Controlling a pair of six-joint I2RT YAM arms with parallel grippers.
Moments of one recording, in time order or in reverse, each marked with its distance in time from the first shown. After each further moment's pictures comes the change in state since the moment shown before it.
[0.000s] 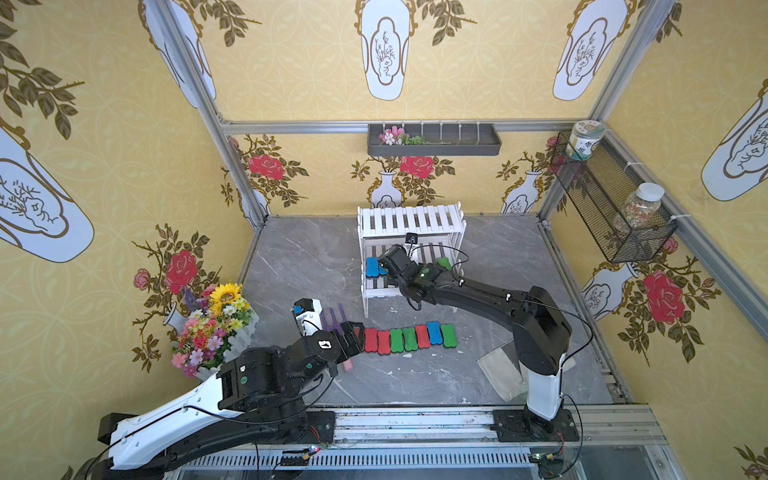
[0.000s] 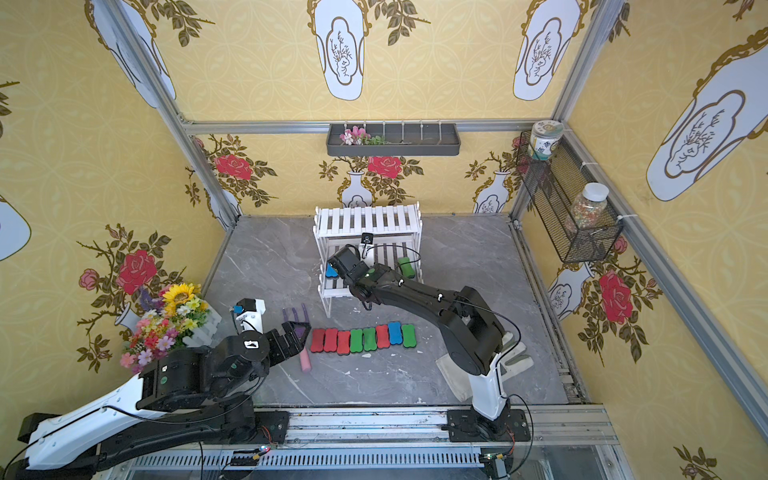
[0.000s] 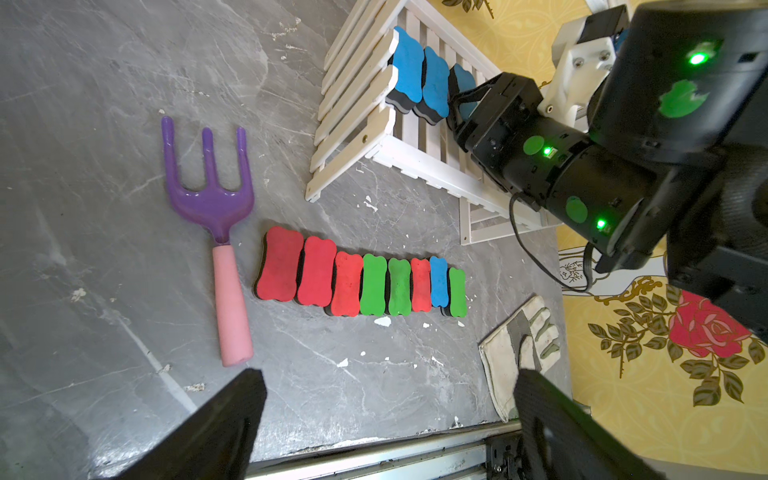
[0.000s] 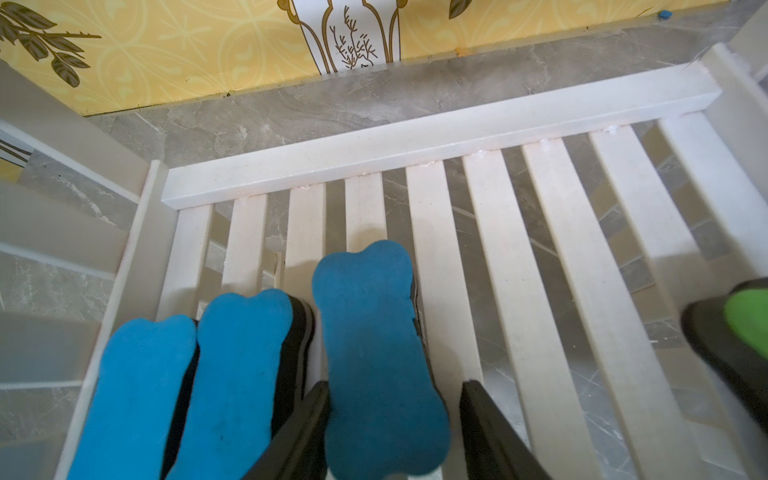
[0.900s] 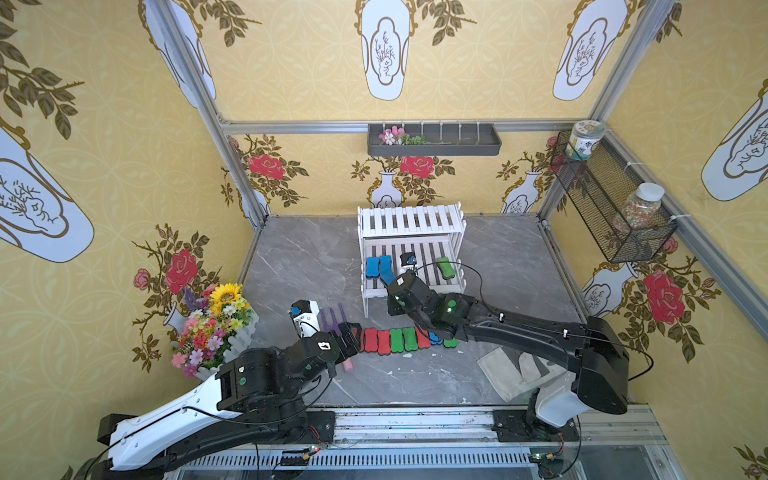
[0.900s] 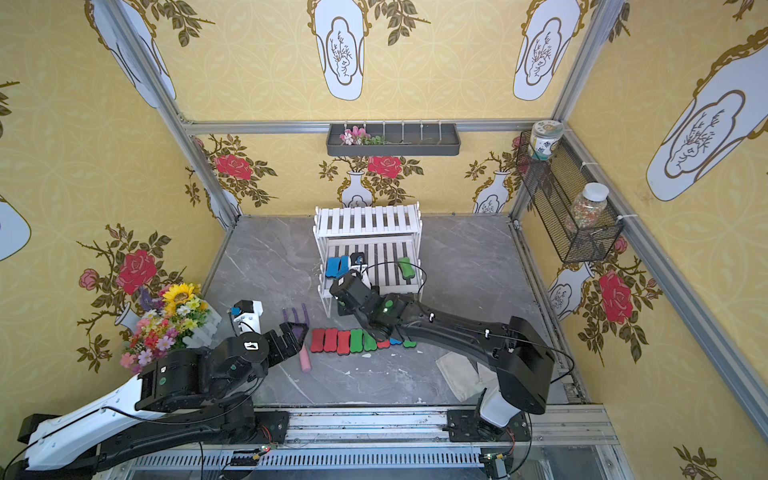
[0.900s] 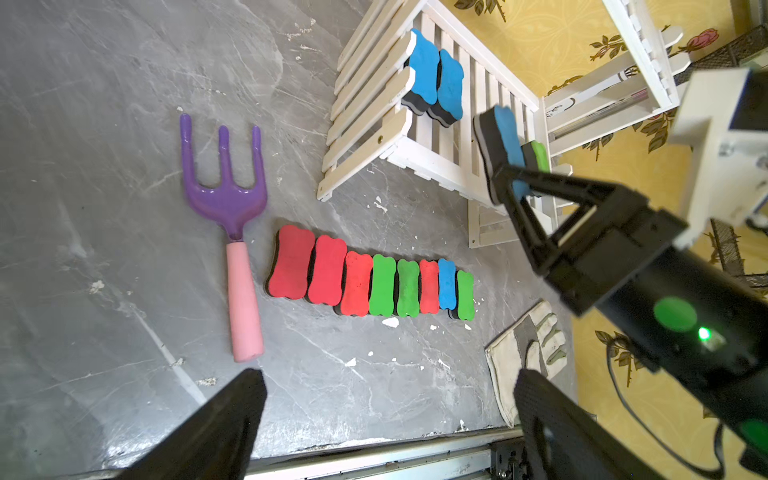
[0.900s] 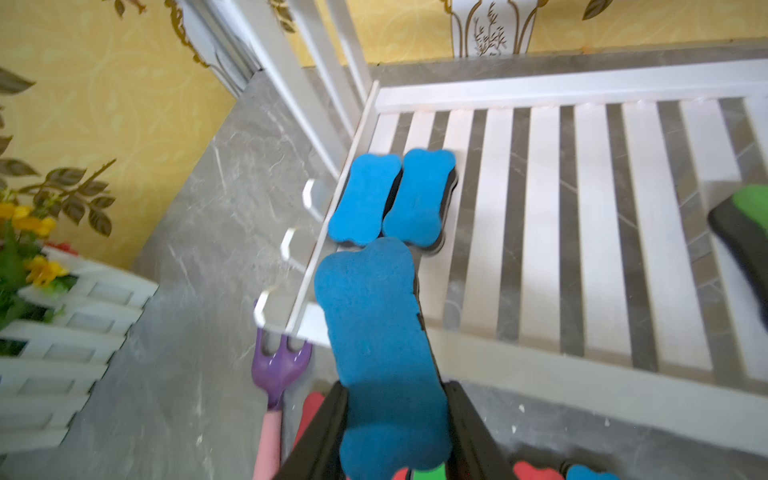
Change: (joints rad) left arm 0.000 -0.019 -0.005 -0.033 -0.017 -0.029; right arm 0.233 -0.372 -0.318 0.097 -0.111 -0.092
